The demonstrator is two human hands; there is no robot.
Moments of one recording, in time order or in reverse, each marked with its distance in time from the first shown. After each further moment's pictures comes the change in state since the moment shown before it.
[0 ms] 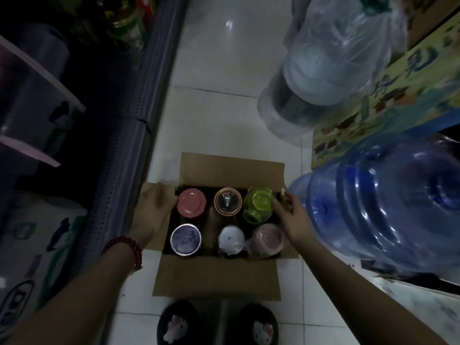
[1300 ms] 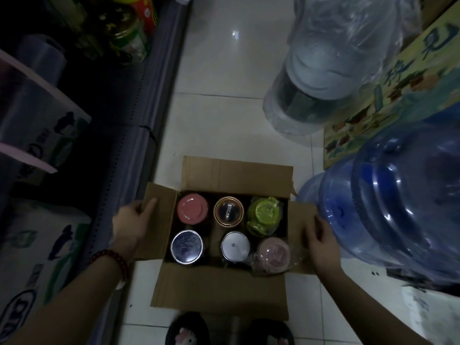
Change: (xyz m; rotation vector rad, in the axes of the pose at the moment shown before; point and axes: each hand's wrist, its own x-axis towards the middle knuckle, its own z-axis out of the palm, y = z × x) left_hand 0.008 -0.028 -0.015 0.146 0.190 -0.175; right_hand -0.009 0.065 -0.013 -0.022 0.162 0.031
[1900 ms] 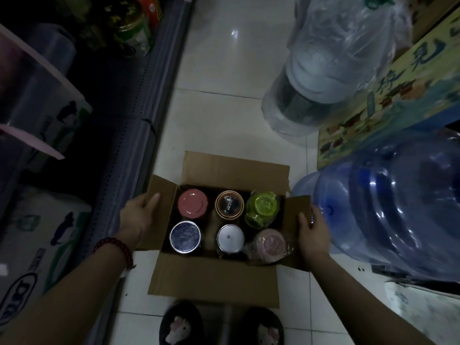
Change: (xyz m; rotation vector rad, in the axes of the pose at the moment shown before) left_hand -0.021 0.007 -0.007 -0.303 -0.104 -0.059; right_hand -0.008 -0.030 0.001 0.005 0.074 -0.060
